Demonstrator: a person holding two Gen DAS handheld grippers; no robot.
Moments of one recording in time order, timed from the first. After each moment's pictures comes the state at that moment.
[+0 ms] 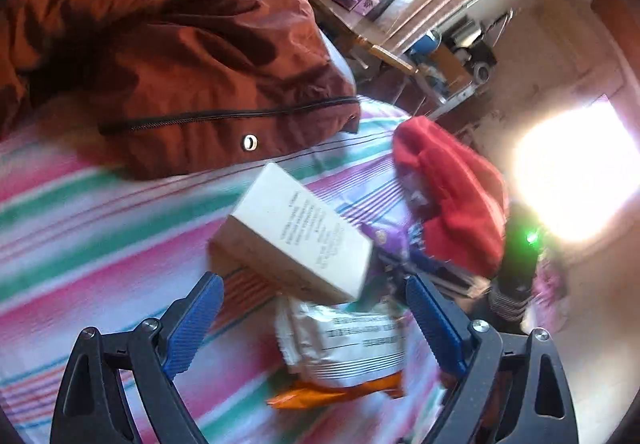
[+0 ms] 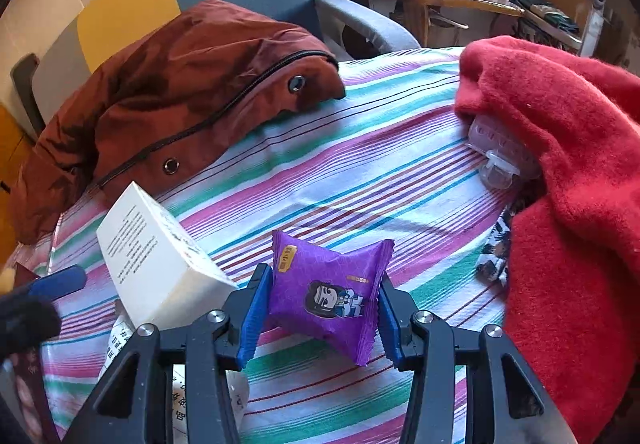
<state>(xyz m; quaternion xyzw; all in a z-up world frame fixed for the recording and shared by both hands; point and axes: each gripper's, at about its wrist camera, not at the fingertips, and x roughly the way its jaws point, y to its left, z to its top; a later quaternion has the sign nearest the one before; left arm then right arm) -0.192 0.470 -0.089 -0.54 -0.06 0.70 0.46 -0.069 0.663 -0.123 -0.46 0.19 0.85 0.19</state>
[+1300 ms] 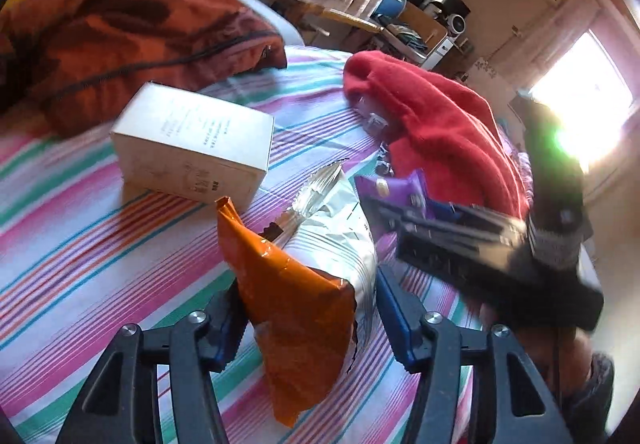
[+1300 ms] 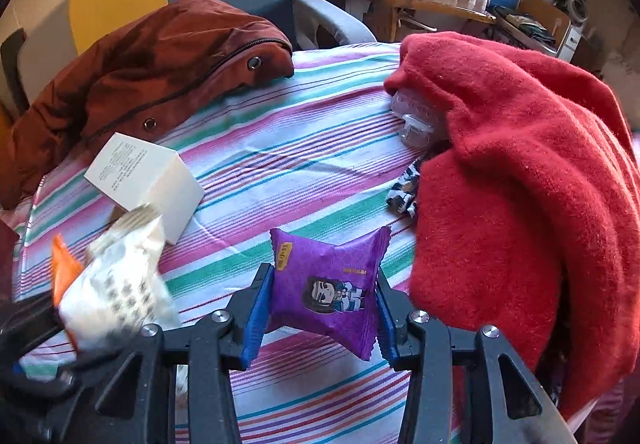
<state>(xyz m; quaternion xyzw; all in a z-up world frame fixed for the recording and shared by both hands) -0.090 0.498 -0.098 -0.50 0.04 0.71 0.49 -0.014 0.656 -0.108 -0.47 0.15 0.84 0.23</state>
